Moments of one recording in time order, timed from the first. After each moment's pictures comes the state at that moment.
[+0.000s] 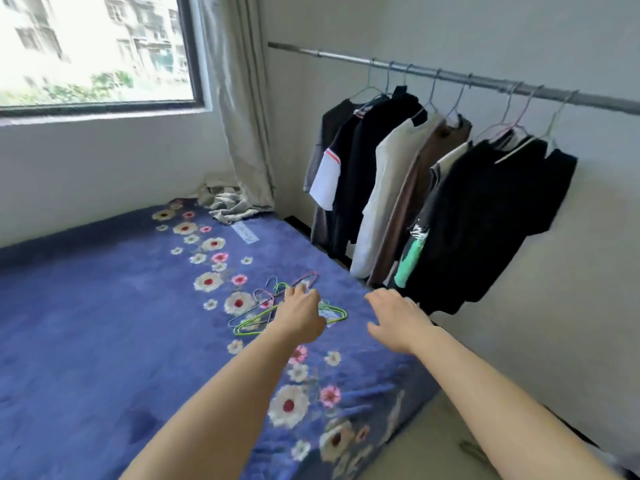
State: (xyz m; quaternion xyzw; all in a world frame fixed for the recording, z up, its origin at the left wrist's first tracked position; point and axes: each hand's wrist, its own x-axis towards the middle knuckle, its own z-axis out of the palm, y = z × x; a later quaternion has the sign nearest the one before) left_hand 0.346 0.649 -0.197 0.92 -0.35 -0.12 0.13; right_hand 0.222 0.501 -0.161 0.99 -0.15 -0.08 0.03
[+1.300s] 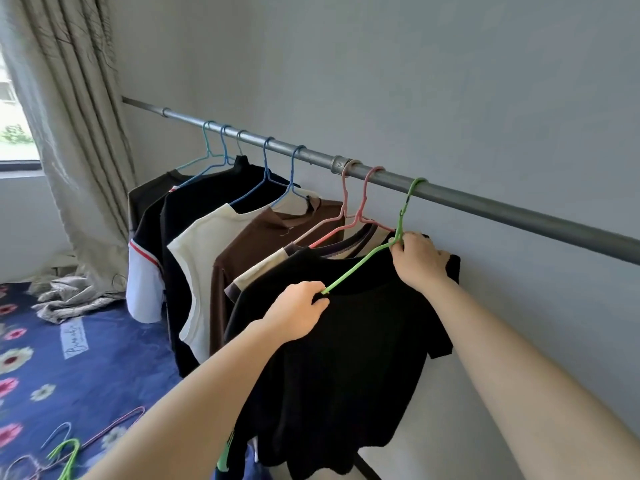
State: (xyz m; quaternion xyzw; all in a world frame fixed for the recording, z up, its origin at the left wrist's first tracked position) left_hand 0.405 0.048 -0.067 0.83 -0.44 -0.09 0.34; right_hand 0.310 -0.155 -0.005 0.90 -0.36 0.23 -0.07
